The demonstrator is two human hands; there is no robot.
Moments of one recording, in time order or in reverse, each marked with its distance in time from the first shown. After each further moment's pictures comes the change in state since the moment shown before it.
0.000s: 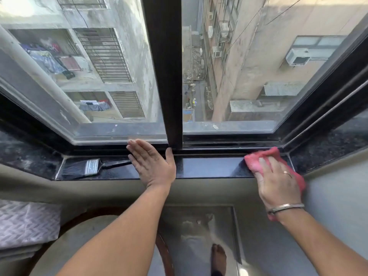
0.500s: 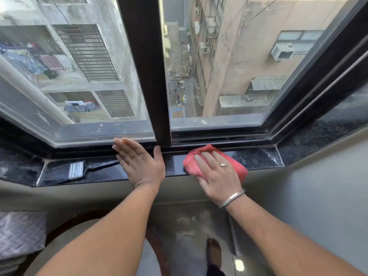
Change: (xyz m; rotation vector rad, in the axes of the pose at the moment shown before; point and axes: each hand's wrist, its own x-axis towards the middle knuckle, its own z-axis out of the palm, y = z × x) left_hand 0.004 -0.008 0.007 -0.032 0.054 0.054; right_hand 0.003 -0.099 0.025 0.114 0.023 -0.370
